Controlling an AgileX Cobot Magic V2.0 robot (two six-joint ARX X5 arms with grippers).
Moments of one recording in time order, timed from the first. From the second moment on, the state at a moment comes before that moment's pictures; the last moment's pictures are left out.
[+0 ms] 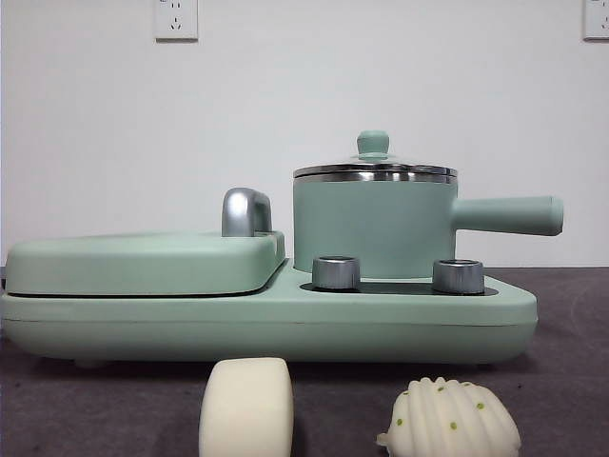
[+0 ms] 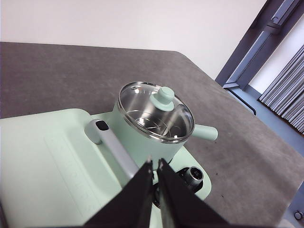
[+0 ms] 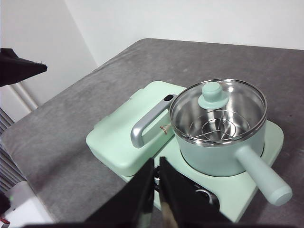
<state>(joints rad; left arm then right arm) -0.22 0.68 0.79 -0.38 0.58 -0.23 0.05 0.54 0.87 -0.69 -0.76 0.05</state>
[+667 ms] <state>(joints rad) -0.22 0.71 0.79 -0.37 0.58 -0.22 0.05 0.54 0.87 -0.70 -0.68 0.05</state>
